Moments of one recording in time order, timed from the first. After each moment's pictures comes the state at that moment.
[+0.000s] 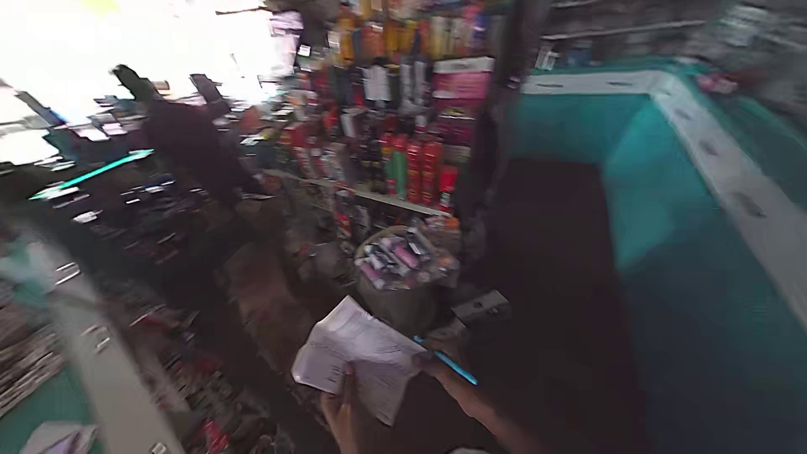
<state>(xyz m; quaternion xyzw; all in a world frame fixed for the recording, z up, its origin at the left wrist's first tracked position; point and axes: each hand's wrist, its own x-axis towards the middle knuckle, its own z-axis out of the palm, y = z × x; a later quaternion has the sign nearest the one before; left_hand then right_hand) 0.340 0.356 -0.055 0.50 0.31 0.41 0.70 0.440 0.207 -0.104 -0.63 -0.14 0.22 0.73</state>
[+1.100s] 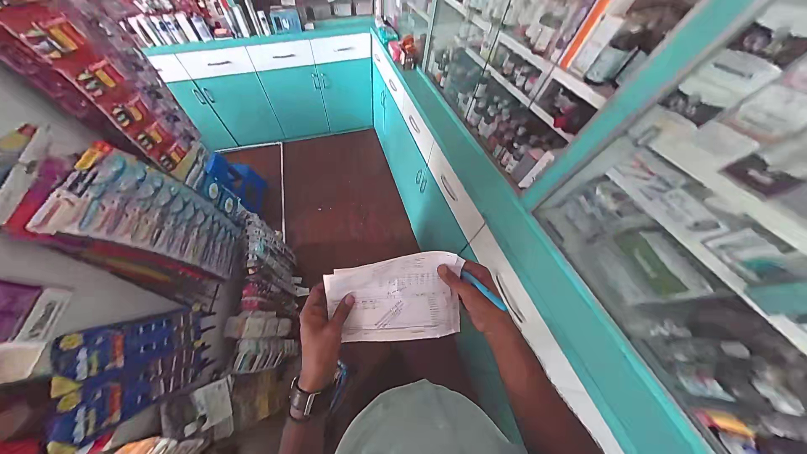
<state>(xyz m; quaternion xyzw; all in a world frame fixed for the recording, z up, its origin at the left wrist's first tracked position) 1.023 -0.254 -0.089 0.63 -0.09 -0.06 0.77 0.952 -0.509 -0.074 -0.67 0.16 -0.17 0.71</state>
